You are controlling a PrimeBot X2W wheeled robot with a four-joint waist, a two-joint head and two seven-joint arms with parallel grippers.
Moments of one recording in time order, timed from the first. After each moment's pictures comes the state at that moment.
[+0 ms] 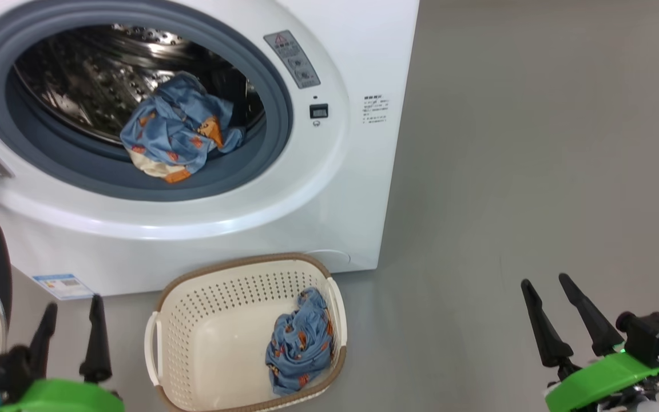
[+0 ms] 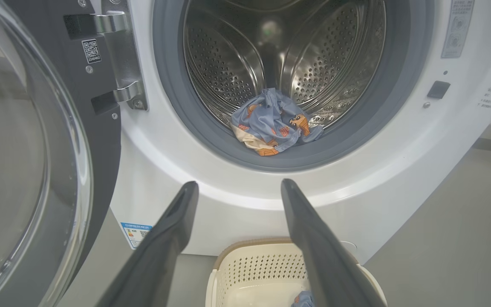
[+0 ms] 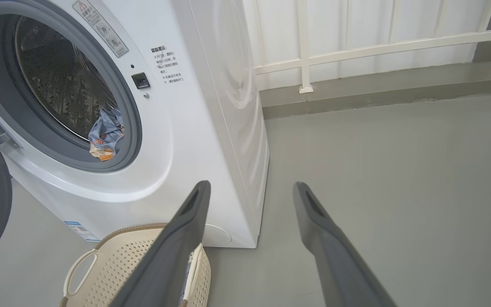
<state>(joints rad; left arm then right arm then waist) -0.11 0.17 0.04 0.31 -0.36 -0.13 -0.26 -0.08 -0.25 0.11 0.23 0.45 0.13 -0.25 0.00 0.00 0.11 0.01</state>
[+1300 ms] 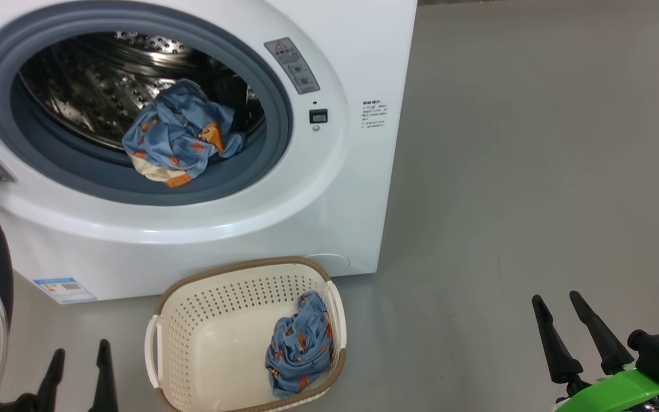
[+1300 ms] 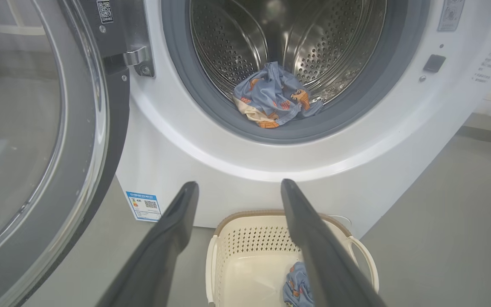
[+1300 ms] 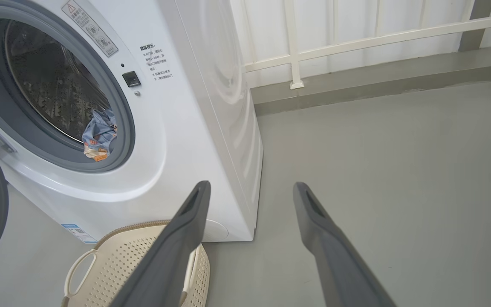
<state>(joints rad) 0.06 0.12 0.08 0.21 -0.33 -0.13 -0.26 -0.01 -0.24 0.08 0.20 0.47 0.13 -0.25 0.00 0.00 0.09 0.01</state>
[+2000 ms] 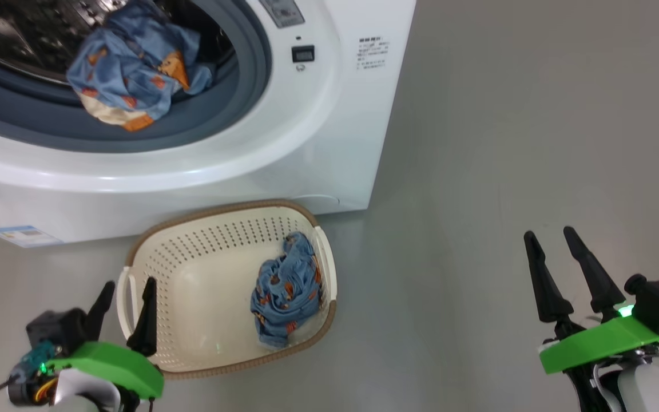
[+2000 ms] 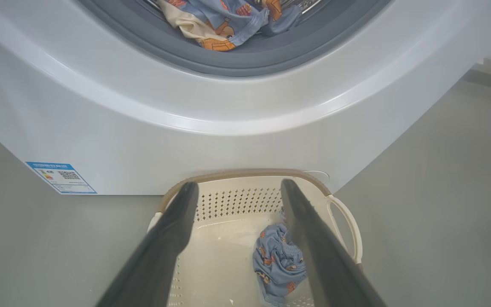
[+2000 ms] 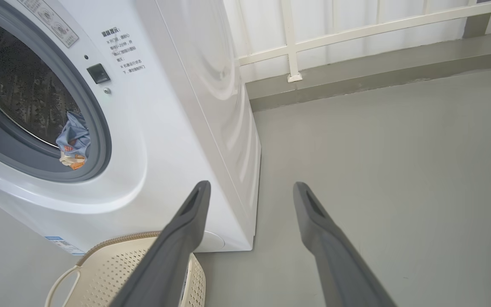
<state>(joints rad) -0.25 0.19 -0.18 0.49 -0.48 -0.13 -0.26 -0.15 -0.19 0.05 0.17 0.44 0.13 -0.25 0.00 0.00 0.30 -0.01</state>
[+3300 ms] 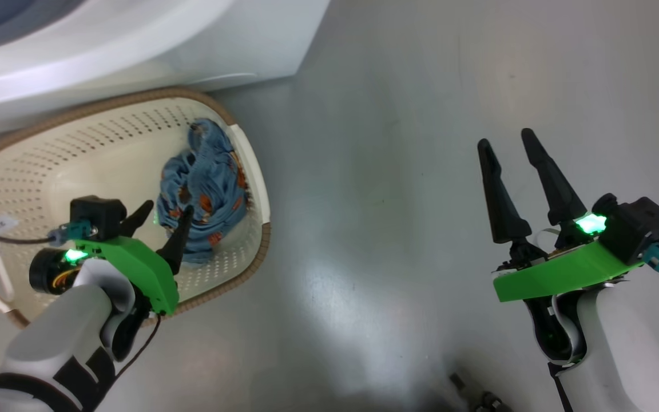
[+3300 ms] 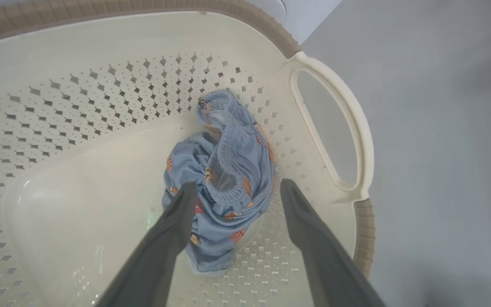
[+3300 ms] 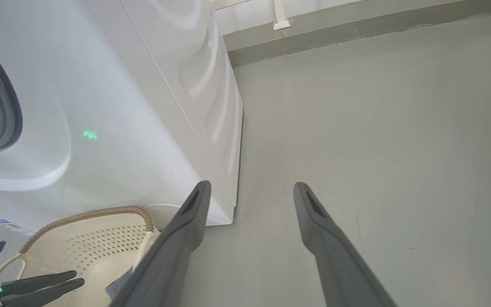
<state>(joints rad) -0.81 0.34 -0.98 0.82 -0.99 -0.13 -0.26 -0.38 -0.10 0.12 0.11 0.38 0.13 -0.25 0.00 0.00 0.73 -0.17</state>
